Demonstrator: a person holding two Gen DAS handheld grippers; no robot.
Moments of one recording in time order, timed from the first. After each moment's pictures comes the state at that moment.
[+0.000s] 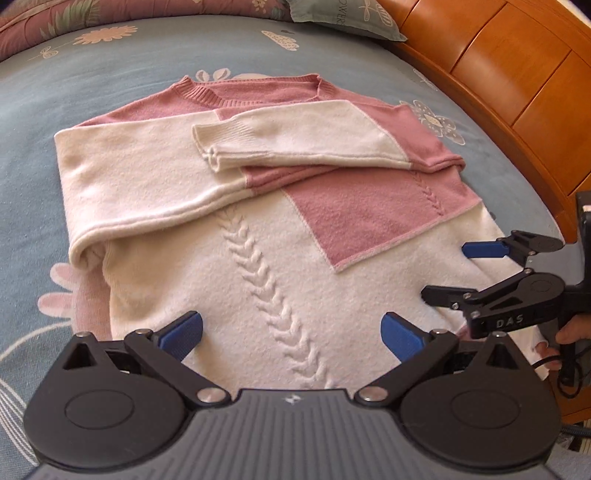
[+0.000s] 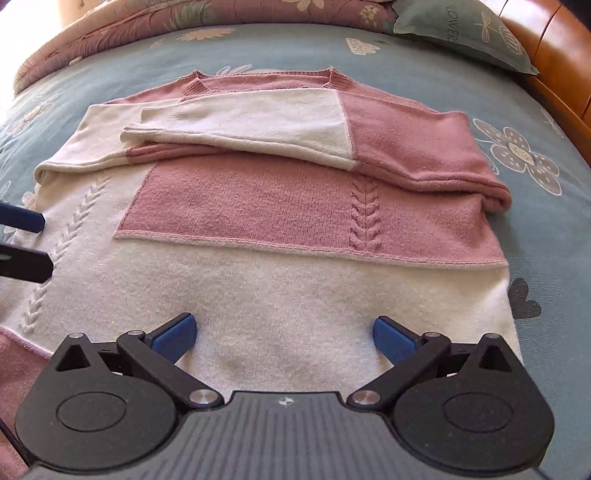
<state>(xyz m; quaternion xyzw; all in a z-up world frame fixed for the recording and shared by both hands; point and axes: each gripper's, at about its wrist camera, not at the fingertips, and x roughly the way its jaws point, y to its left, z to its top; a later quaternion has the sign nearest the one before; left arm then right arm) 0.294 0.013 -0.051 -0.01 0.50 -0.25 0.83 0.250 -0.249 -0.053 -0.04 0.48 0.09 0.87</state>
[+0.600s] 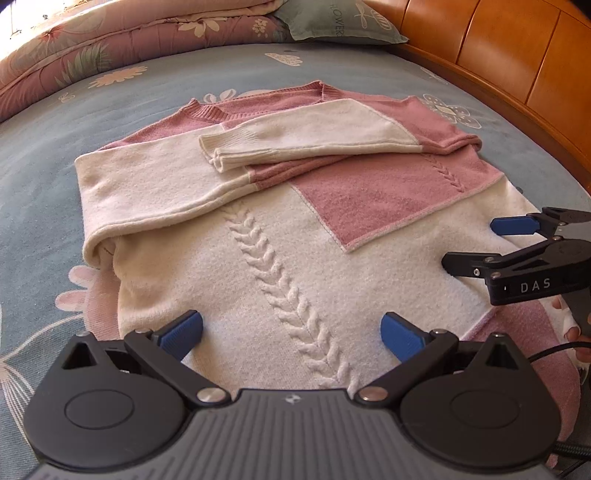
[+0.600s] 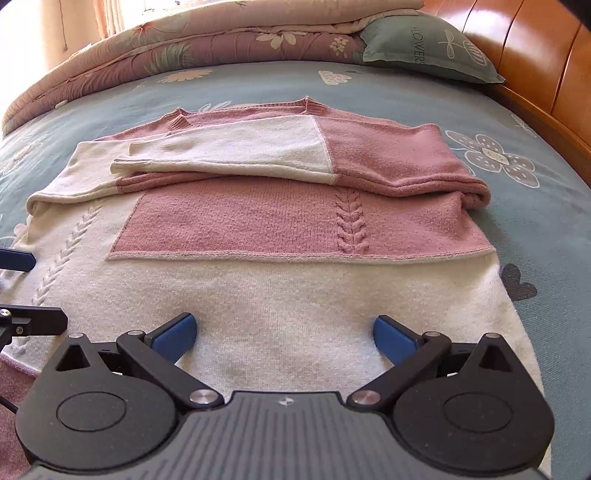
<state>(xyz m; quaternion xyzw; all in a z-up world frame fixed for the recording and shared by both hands) 0.266 -0.005 -0.059 0.06 0.44 -0.21 0.87 0.232 -0.248 -0.061 -0.01 0.41 0.05 0.91</state>
